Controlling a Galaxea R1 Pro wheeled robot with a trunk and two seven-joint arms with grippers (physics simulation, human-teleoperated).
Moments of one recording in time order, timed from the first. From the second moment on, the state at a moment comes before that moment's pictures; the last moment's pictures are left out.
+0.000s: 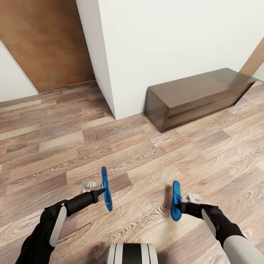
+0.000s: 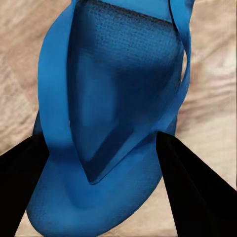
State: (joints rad) left arm -0.38 0.01 0.19 -1.23 0.19 0.62 -0.80; right arm -0.61 -0.18 -0.07 -0.58 -0.08 0.43 0.41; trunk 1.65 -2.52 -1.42
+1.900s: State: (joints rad) left arm -0.37 0.23 0.18 -0.58 0.18 0.19 -0.88; right arm -0.59 -0.37 -0.06 -0.14 -0.09 0.10 1.05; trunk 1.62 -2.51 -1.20
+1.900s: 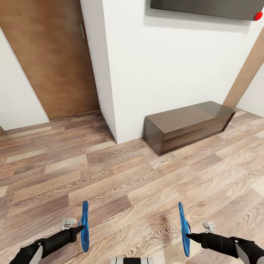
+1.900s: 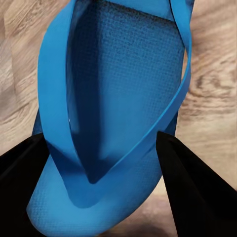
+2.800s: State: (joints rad) left arm -0.37 0.21 0.18 -0.53 0.18 0.15 -0.88; right arm -0.59 -0.37 -0.06 0.04 -0.09 -0.03 1.04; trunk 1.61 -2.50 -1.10
